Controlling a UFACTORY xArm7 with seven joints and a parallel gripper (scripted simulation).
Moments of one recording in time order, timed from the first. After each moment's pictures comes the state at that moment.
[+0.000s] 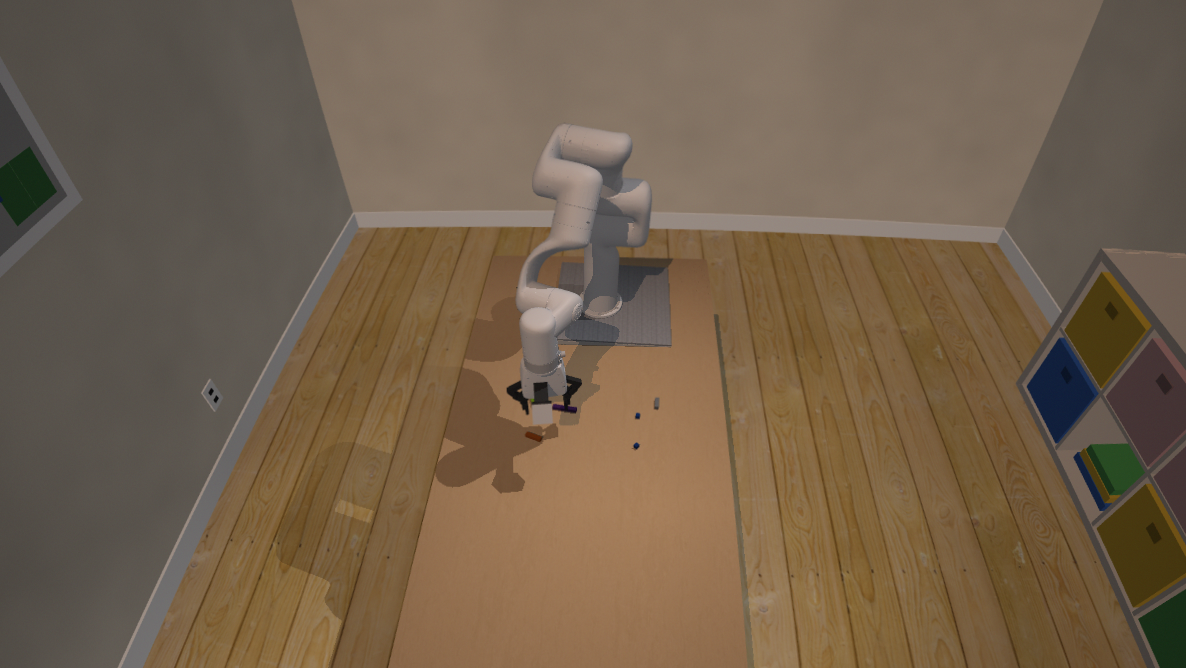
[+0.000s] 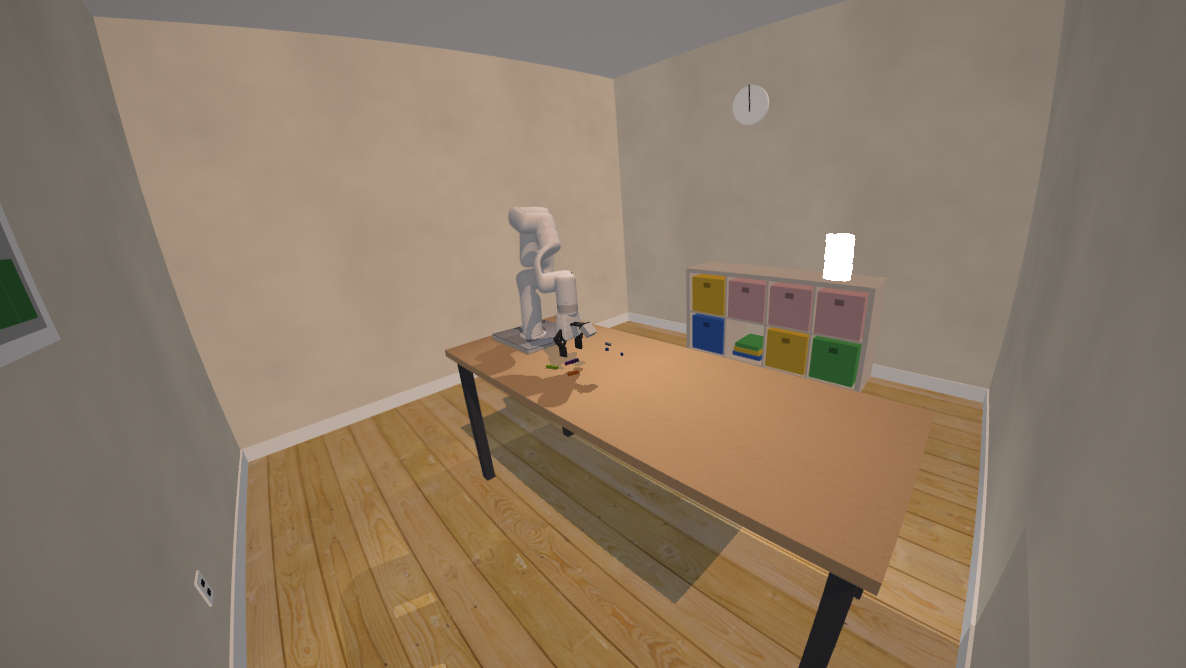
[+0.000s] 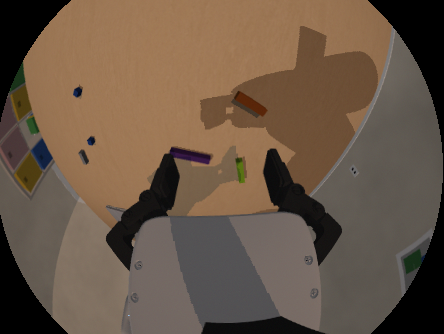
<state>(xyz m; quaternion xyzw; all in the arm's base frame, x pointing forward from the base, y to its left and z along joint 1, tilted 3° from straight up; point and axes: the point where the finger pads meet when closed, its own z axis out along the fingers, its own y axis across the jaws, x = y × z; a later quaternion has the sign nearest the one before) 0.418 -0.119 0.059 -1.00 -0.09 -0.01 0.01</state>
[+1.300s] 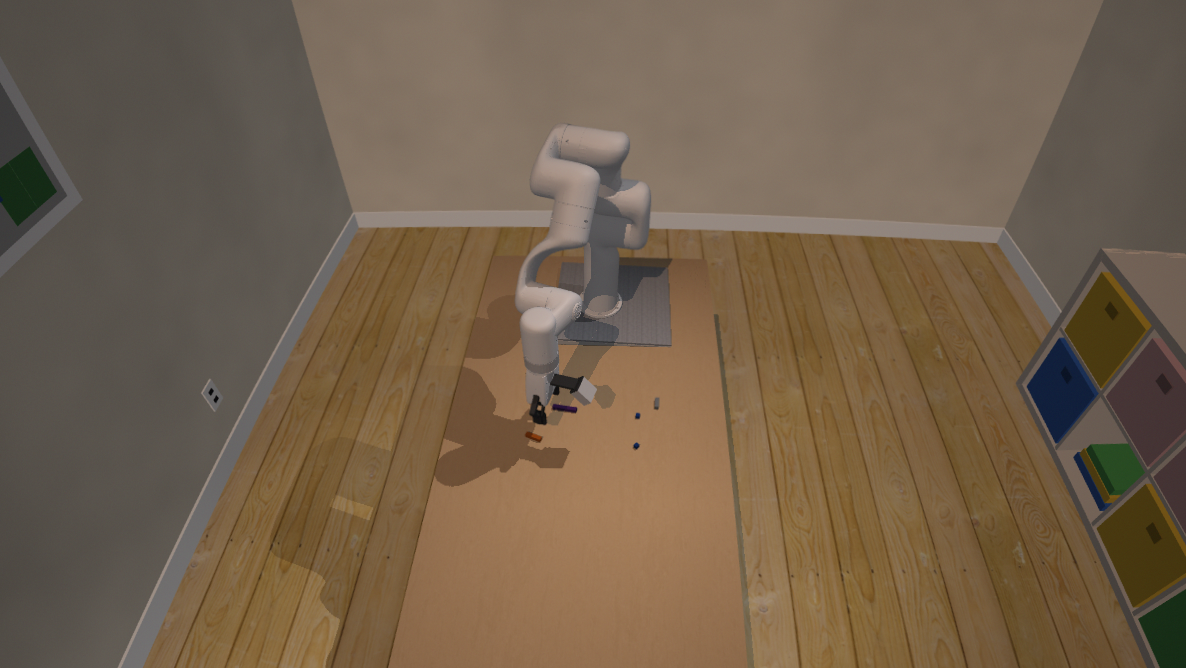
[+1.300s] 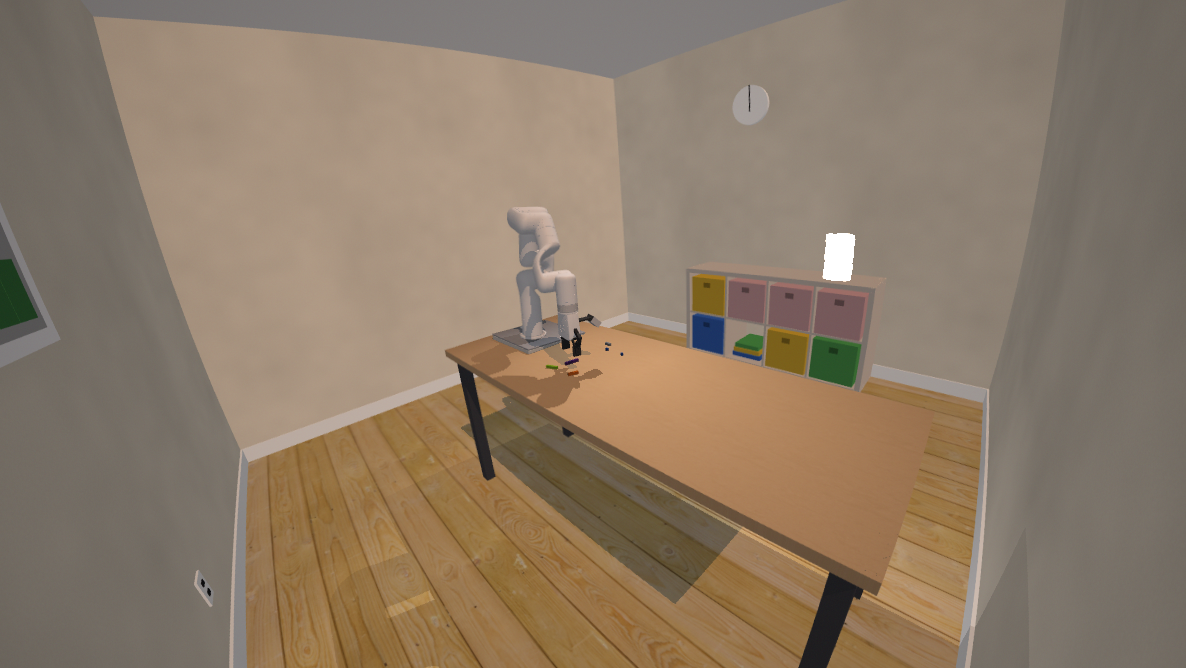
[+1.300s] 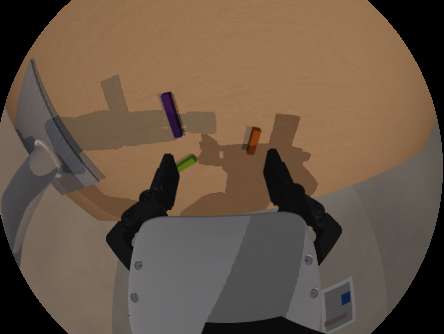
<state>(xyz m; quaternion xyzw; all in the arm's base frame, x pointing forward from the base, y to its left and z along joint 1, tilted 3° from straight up) 0.419 -0.118 0.060 -0.79 -0.61 -0.01 0.01</state>
